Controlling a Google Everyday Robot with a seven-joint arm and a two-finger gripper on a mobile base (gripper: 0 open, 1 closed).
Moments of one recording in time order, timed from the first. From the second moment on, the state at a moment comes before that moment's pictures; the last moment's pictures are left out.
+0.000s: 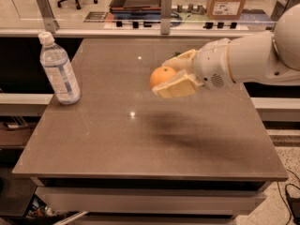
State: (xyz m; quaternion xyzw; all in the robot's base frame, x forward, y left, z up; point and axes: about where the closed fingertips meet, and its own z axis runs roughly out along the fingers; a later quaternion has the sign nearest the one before) arm 0.513 -0.048 0.938 -0.53 0.68 0.21 0.46
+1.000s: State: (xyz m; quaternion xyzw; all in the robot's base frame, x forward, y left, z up) arm 0.546 0.053 0.920 -0.53 0.69 0.17 0.45
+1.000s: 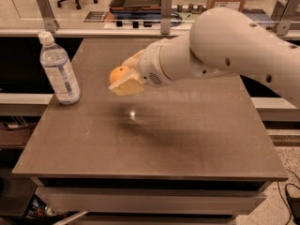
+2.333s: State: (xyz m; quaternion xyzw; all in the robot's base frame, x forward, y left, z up) arm 0.560 0.112 0.861 -0.57 0.66 0.23 0.43
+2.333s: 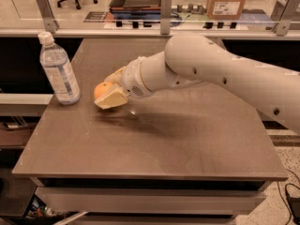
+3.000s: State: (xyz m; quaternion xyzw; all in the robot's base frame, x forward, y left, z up) arm 0.555 0.124 0.856 -0.58 0.66 0.24 0.42
